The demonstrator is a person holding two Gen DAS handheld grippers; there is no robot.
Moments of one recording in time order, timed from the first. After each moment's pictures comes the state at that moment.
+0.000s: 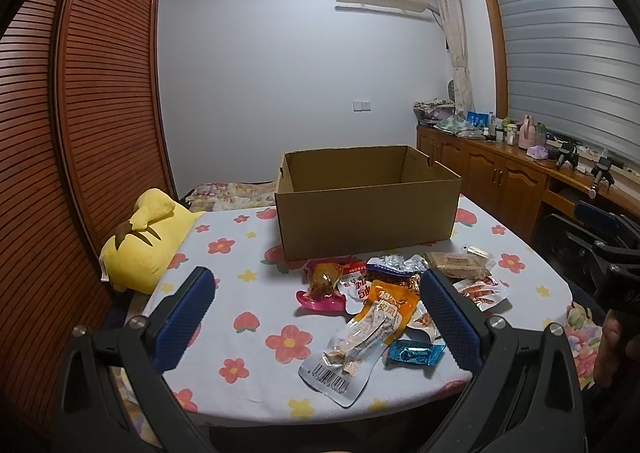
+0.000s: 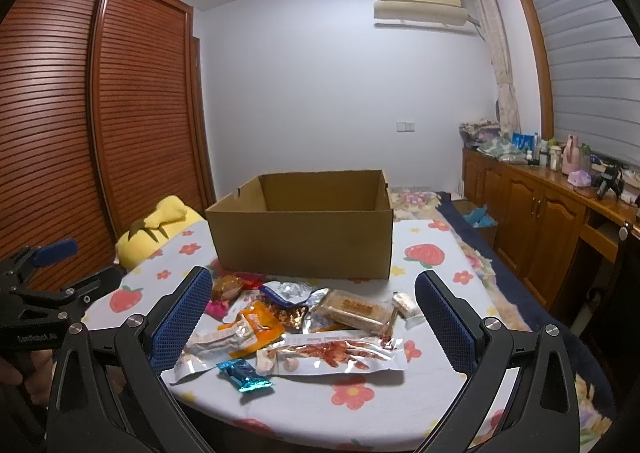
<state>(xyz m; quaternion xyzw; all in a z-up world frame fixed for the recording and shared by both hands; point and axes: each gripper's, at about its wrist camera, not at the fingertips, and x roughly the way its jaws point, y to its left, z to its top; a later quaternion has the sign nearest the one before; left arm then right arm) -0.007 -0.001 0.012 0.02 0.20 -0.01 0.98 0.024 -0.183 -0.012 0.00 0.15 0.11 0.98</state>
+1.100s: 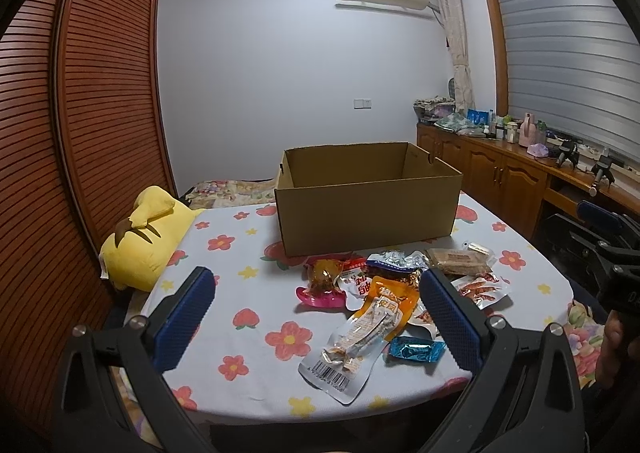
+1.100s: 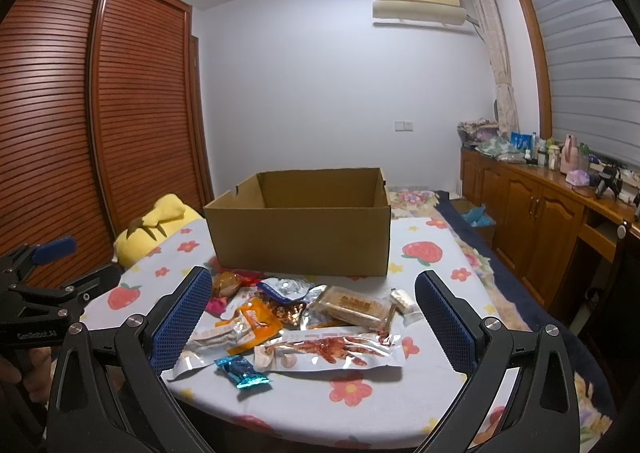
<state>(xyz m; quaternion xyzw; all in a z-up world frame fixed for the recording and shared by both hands) -0.006 0.001 0.008 0.02 0.20 -0.01 0.98 0.022 -0.184 -0.014 0.00 0.15 0.11 0.98</state>
